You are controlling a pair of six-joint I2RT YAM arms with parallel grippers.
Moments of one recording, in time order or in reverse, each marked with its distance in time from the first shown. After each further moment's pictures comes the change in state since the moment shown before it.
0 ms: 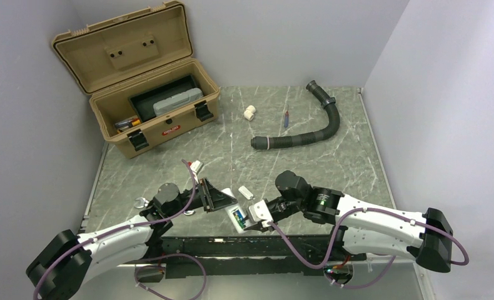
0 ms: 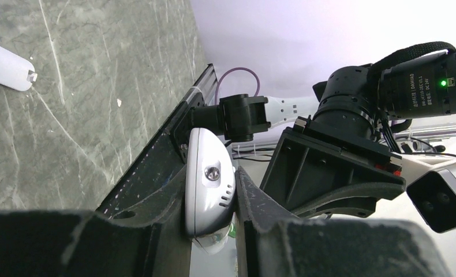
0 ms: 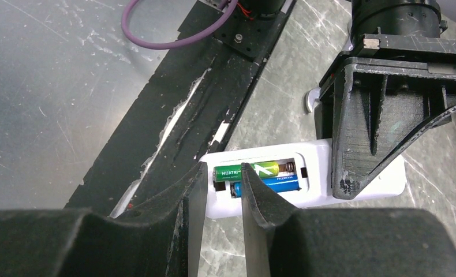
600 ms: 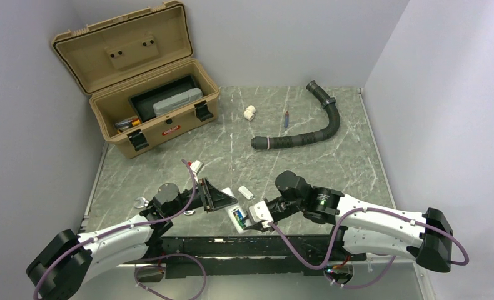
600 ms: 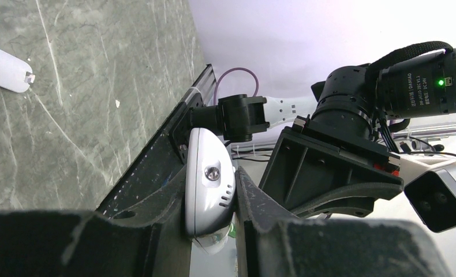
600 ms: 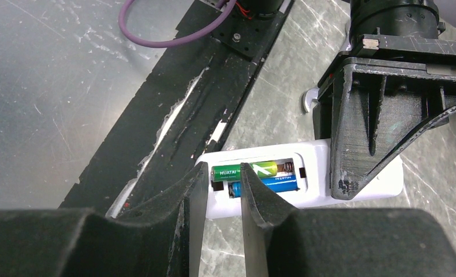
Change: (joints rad) left arm -0.001 0.006 0.000 0.009 0.000 -0.001; right arm 0.000 0.000 0.000 0.000 0.004 -0.016
